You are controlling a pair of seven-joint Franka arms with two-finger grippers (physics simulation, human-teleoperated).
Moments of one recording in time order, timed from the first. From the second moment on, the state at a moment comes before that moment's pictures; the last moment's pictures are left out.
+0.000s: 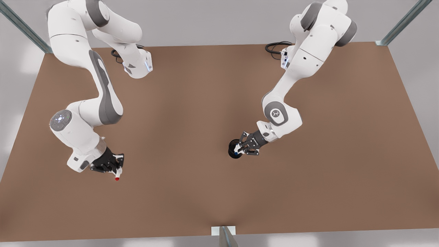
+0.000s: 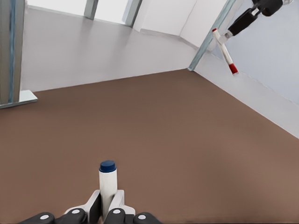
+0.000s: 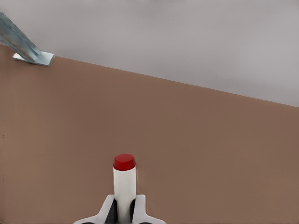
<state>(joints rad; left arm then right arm) -0.24 0.57 -0.34 -1.81 -1.69 2.68 1.78 -0.12 0.40 0.30 -1.56 0.01 2.29 -0.15</state>
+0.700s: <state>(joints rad) -0.04 0.16 -0.04 -1.37 -0.13 1.75 1.18 0.51 0.77 0.22 -1.16 0.02 2.60 0.16</state>
